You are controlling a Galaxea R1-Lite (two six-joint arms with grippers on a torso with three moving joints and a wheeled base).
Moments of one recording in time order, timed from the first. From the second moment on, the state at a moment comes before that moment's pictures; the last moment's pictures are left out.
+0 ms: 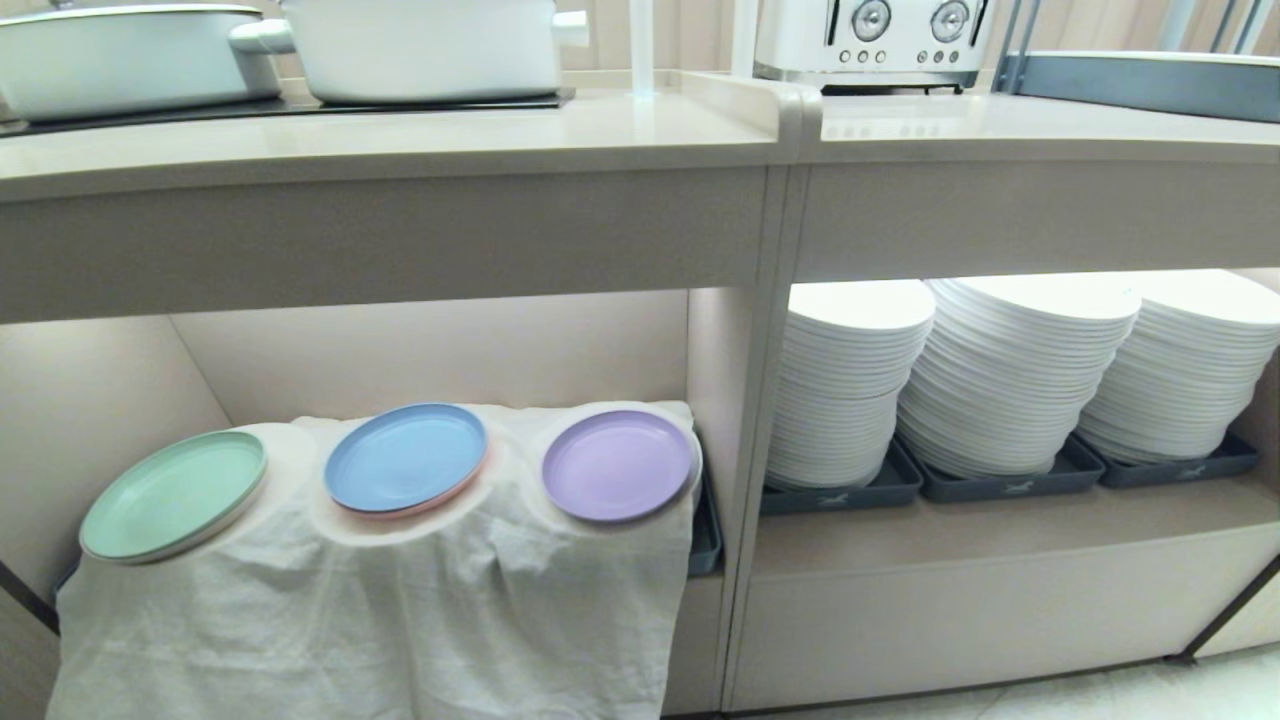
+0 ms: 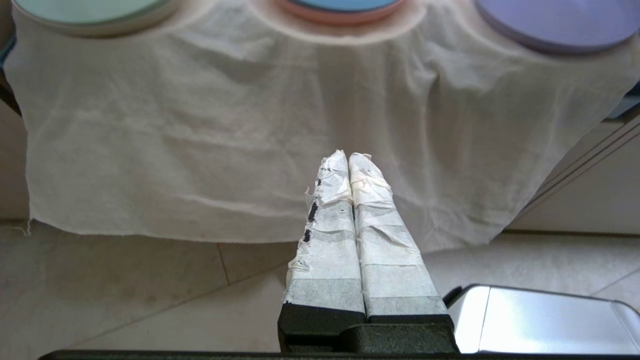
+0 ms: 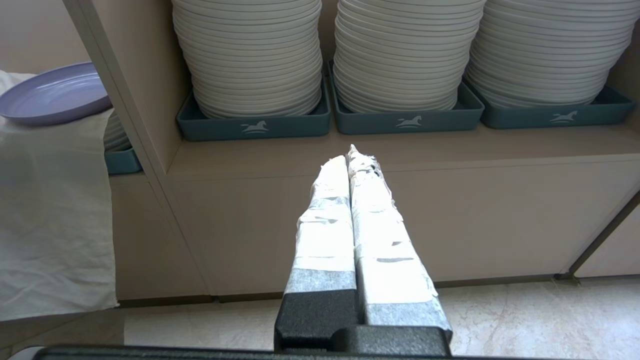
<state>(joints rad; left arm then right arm) 0.10 0.37 -0.02 -0.04 -0.04 -0.06 0.00 0.00 0.00 0.00 0.00 0.00</state>
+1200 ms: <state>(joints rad) 0.00 0.00 -0.01 -0.03 0.02 -0.07 0.00 0.00 0.00 0.00 0.00 0.00</state>
